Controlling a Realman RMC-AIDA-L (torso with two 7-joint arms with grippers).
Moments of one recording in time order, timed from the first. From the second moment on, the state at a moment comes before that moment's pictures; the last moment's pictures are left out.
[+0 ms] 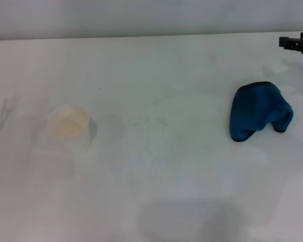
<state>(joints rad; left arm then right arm) -0.45 -2.07 2.84 -0.04 -1.33 1.19 -0.23 0.40 2.01 -0.78 -0.98 1.01 1.00 -1.11</state>
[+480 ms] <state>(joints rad) -0.47 -2.07 2.84 -0.03 -1.37 1.13 -0.24 0.36 2.01 -0.55 -0.54 1.54 0.98 -1.90</state>
